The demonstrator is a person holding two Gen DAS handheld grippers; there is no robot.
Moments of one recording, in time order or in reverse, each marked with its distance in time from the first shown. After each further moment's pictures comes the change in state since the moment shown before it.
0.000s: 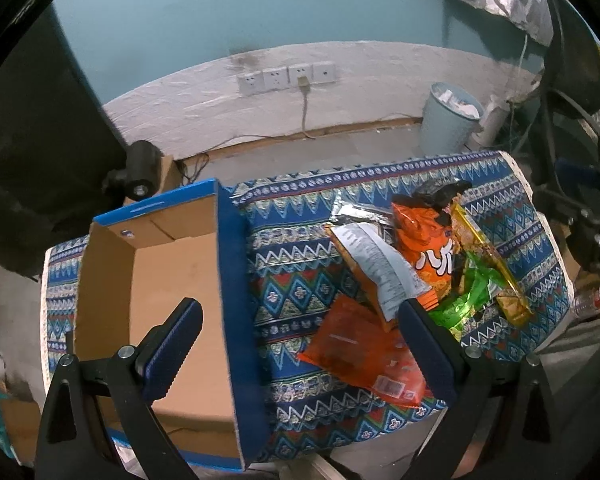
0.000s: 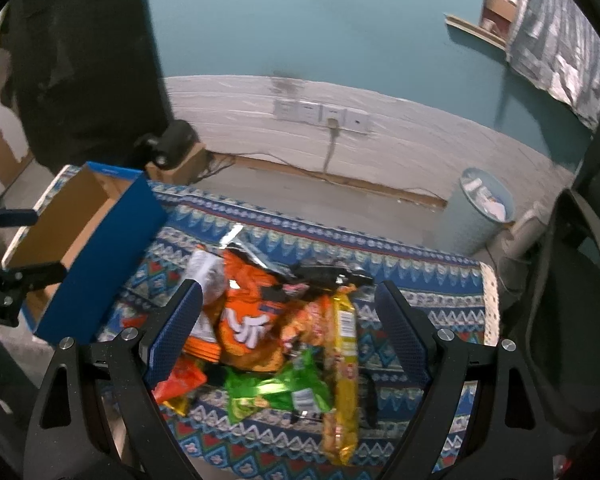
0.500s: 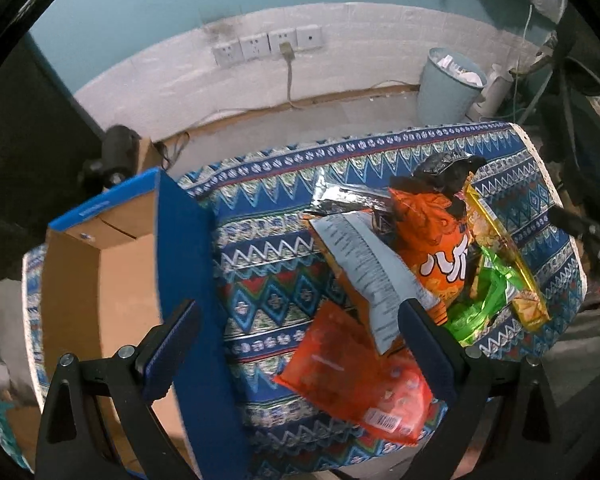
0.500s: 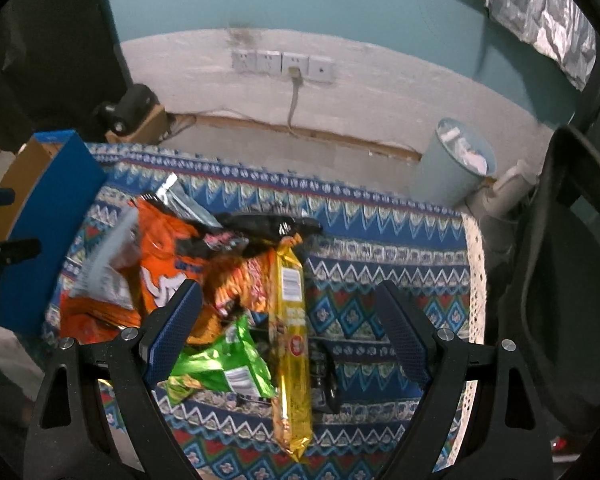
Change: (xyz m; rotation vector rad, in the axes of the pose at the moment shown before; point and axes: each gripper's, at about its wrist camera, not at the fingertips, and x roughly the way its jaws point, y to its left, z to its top) left arm 0.070 -0.025 0.023 0.024 0.117 -0.022; right arm 0.057 -0.046 -0.032 0.037 0.161 -0.069
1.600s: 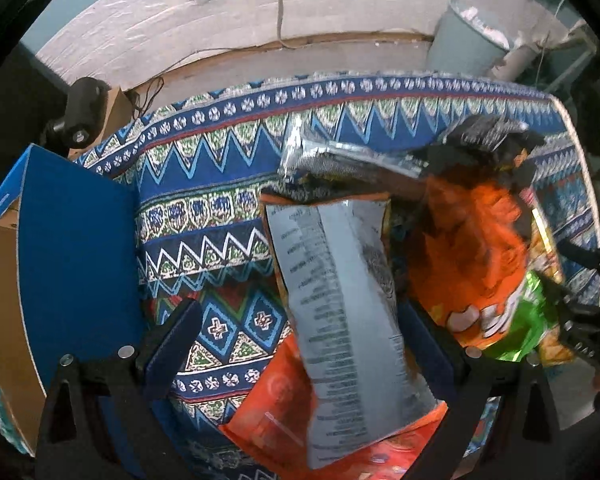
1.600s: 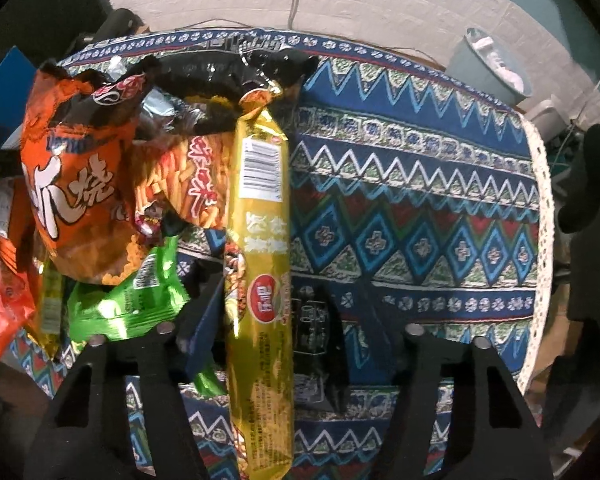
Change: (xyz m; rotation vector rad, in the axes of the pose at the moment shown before) left arm 0.113 -0.028 0.027 -0.021 0.219 -0.012; right arm 0.108 -0.019 -0.049 0.004 0.260 0.071
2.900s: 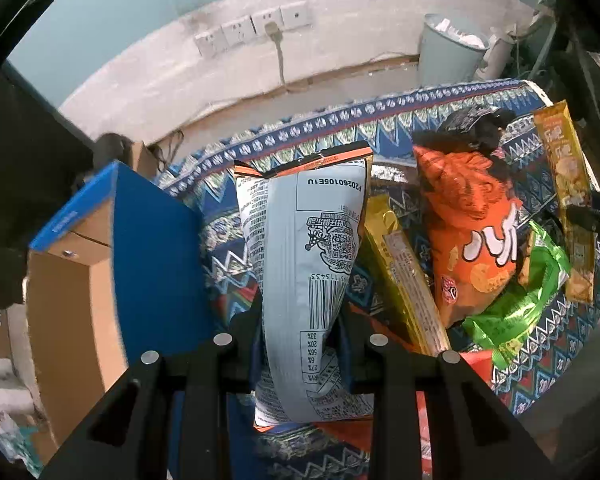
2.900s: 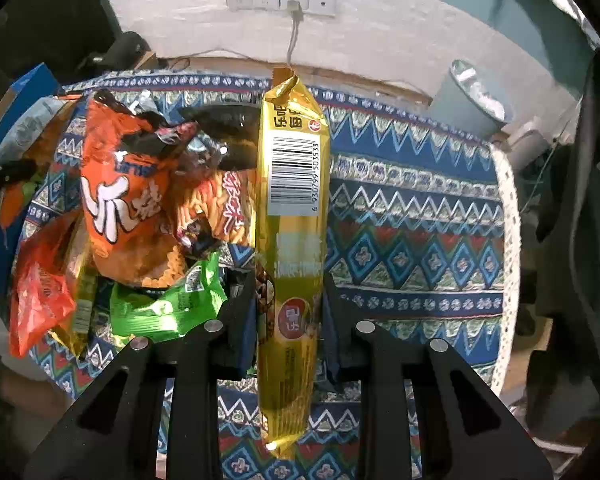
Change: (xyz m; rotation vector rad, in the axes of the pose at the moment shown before) left arm -0.058 0.022 -0.050 0.128 -0.199 0.088; right arm -0.056 0.016 -0.007 -0.016 -0.117 -0.063
